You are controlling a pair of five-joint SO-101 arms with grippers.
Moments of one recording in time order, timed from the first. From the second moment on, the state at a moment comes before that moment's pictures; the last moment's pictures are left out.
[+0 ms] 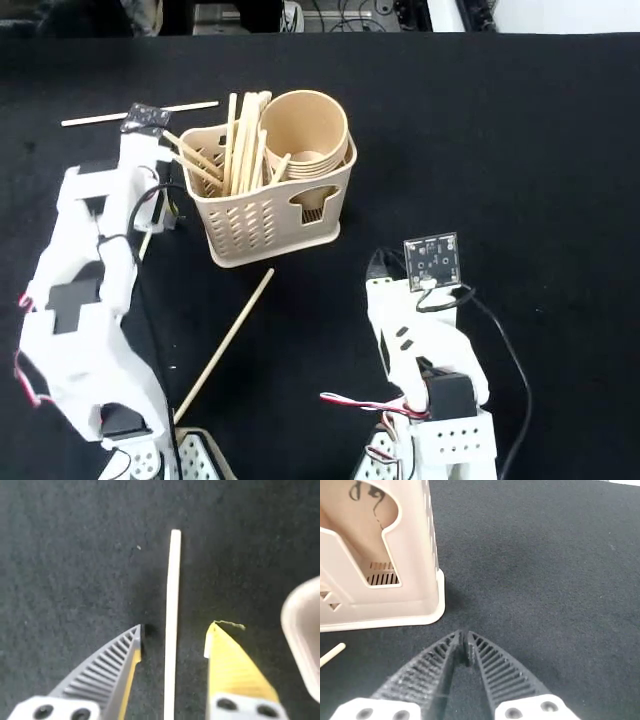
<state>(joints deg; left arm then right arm) -15.9 18.5 10.6 51.3 -23.4 -6.5 -103.2 96.7 46.5 3.7</state>
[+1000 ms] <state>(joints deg) -16.1 4.8 1.0 77.8 -18.7 -6.5 -103.2 96.7 46.5 3.7</state>
